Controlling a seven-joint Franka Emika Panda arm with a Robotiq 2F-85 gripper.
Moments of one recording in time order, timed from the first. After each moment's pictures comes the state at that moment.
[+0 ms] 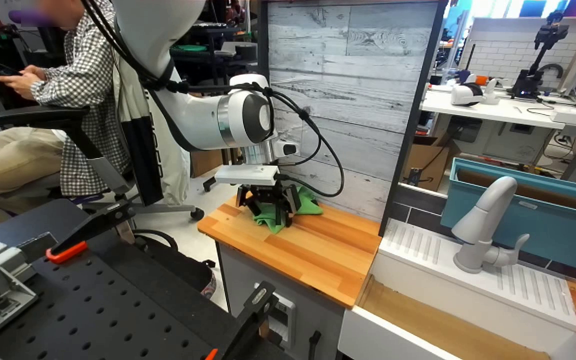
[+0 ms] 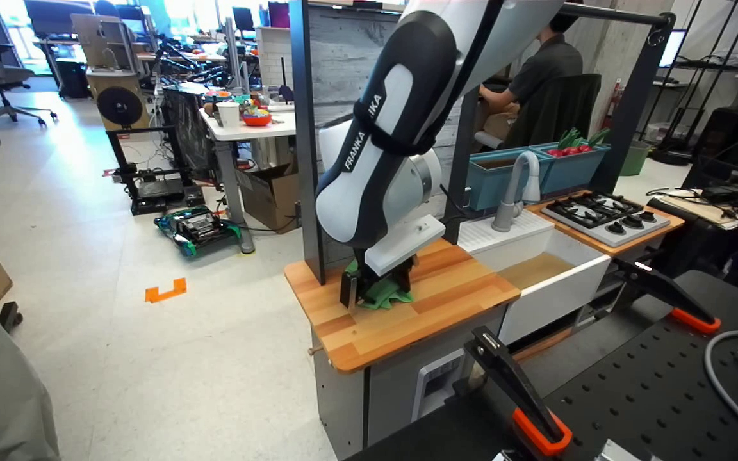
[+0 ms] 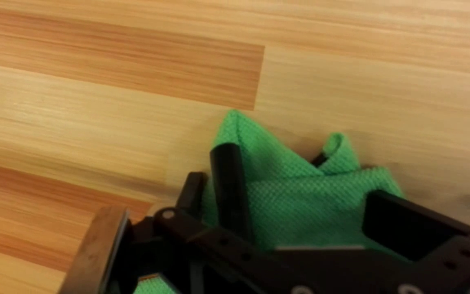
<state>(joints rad) 0.28 1.24 -0.11 -1.40 -0.20 2.49 0.18</state>
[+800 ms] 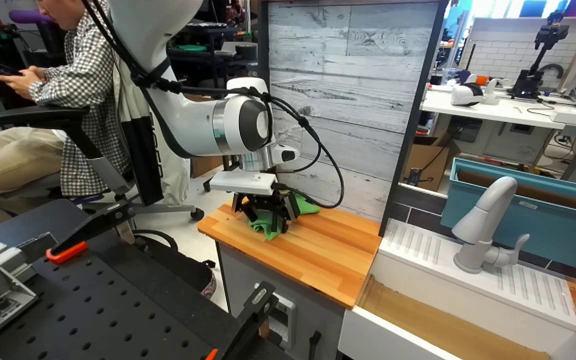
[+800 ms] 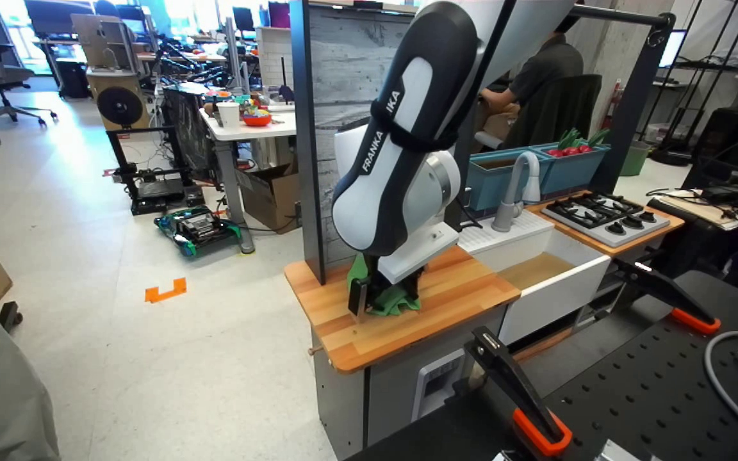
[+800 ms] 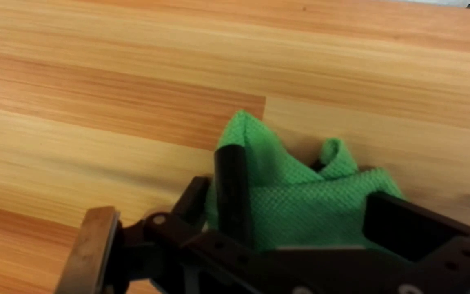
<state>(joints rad) 0.25 1.18 -0.10 -1.53 -0.20 2.59 0.17</state>
